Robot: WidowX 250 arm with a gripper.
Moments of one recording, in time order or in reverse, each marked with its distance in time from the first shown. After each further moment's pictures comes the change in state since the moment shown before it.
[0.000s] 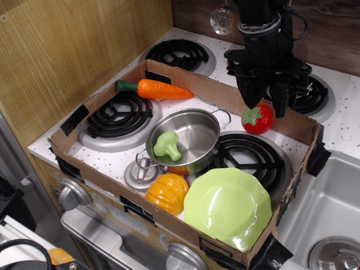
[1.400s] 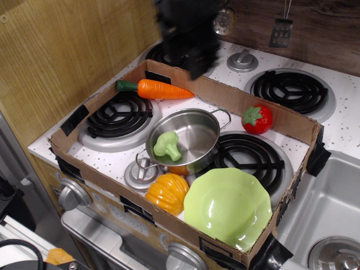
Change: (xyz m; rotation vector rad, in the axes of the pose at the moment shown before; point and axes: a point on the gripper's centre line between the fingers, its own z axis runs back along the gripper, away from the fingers) arm -0.034 0.105 0.056 0.339 -0.056 -0.182
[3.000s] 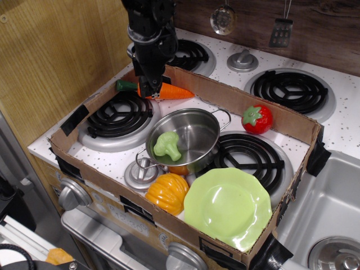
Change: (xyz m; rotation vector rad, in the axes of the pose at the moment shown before) arm -0.015 0.054 -0.073 0.122 0.079 -0.409
